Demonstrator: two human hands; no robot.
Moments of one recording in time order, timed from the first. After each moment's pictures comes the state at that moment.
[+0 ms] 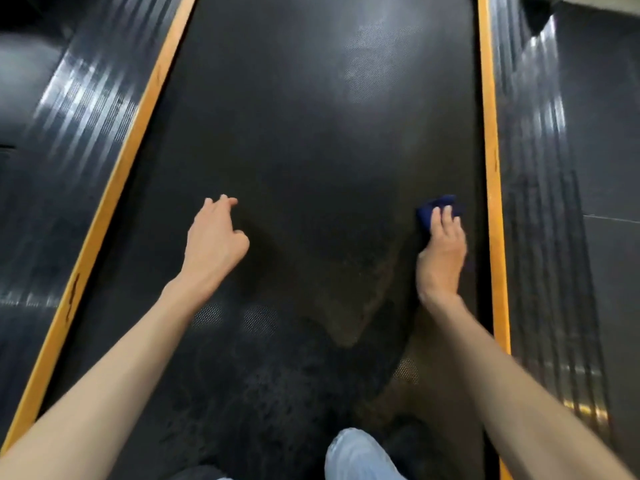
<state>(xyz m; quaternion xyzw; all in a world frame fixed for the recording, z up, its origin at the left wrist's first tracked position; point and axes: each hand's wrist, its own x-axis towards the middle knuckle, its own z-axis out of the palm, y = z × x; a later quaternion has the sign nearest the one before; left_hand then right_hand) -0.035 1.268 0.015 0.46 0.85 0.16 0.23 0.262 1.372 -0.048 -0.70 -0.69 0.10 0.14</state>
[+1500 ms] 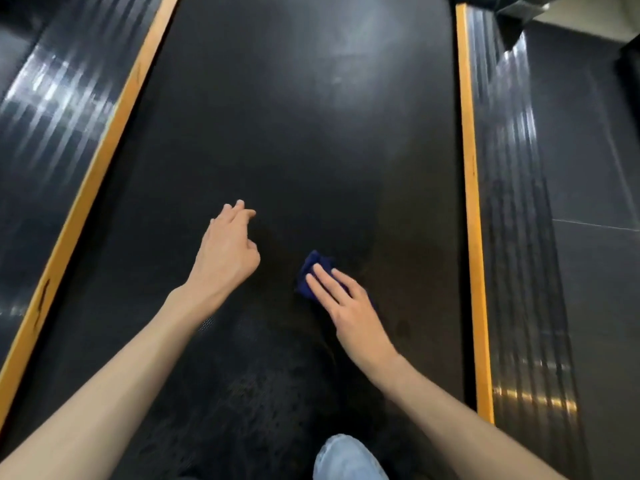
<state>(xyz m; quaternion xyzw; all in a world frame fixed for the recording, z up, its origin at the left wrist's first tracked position) -0.007 1.271 0.013 0.52 0.80 0.16 0.25 0.217 1.260 -0.043 -0.36 -0.92 0.15 0.04</state>
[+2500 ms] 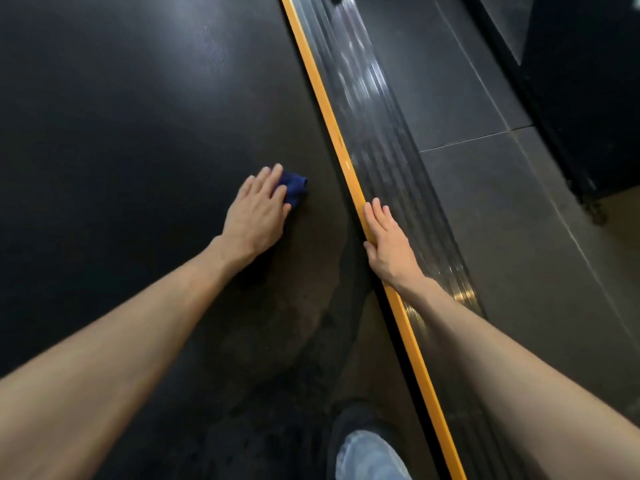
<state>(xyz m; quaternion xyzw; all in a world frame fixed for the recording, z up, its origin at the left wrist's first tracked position) 0.134 1.423 -0.015 0.82 0.56 0.03 0.12 0.370 1.362 0.000 -0.70 -0.68 0.22 0.01</state>
